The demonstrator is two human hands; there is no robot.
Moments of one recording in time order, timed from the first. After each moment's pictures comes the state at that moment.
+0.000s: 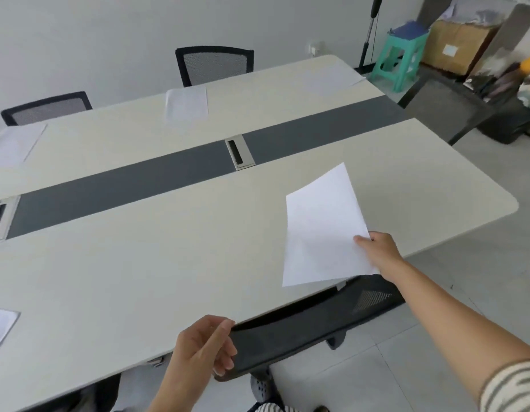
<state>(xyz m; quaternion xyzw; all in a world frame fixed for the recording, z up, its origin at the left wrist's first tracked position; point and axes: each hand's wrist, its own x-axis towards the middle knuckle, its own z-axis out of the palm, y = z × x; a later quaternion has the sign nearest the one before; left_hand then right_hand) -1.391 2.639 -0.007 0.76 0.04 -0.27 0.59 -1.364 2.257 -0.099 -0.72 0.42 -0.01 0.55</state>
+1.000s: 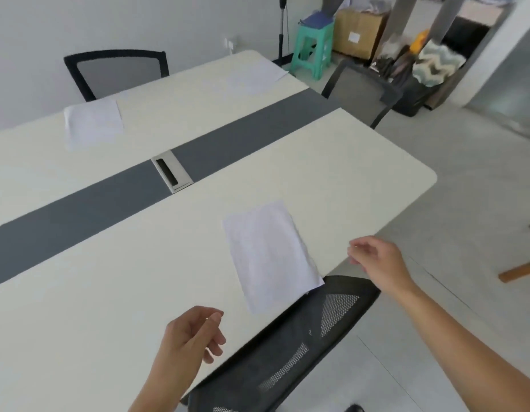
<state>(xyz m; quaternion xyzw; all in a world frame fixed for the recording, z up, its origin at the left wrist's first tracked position) -1.296 2.573 -0.014 0.77 -0.08 -0.34 0.53 -1.427 2.242 -0.052 -0.72 0.45 -0.12 0.51</state>
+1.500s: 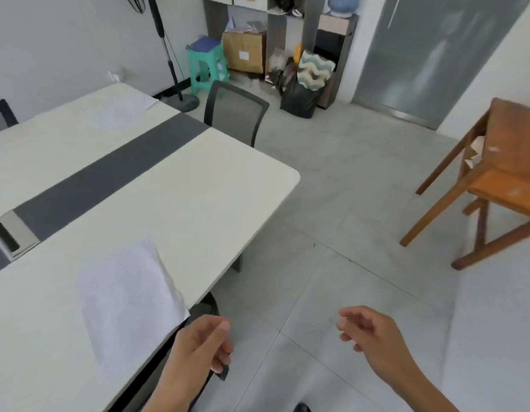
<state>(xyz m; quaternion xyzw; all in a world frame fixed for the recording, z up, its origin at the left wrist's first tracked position) -1.473 2.323 -0.024 0.73 -0.19 -0.45 0.49 -1.721 2.161 -0.040 -0.60 0.55 -0.15 0.56</state>
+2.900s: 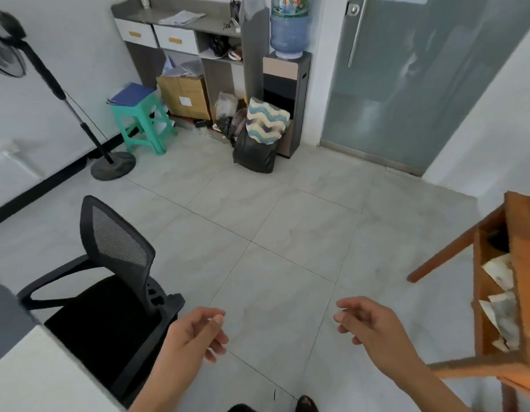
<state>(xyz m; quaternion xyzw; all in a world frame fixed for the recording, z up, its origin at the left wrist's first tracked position) -1.346 1.513 -0.017 0.71 -0.25 -0.45 0.48 -1.612 1.368 -0.020 -0.58 0.55 -0.19 0.57</state>
